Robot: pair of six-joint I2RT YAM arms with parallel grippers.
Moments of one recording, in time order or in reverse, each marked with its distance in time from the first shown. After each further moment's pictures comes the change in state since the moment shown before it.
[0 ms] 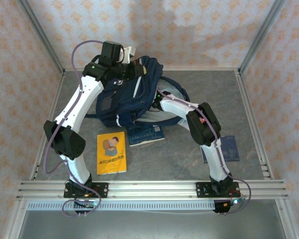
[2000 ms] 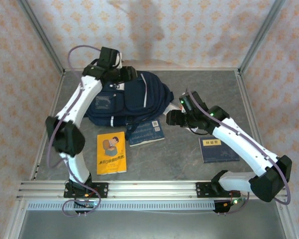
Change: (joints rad) left arm 0.069 -0.037 -0.154 -0.035 -0.274 0.035; right arm -0.011 -0.970 -0.526 -0.648 0.110 -0.515
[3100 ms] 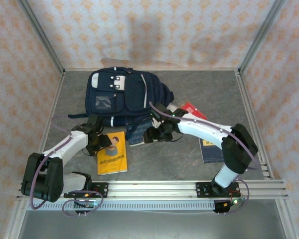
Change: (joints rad) left arm 0.095 -0.503 -1.207 0.081 -0.192 -0.246; right arm 0.174 0.418 0.005 0.106 -0.266 -0.018
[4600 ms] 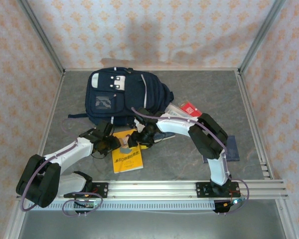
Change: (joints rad) left arm -0.217 -0.031 -0.089 0.223 0.068 -0.144; right arm 0.063 0.340 0.164 0.157 -0.280 0.072
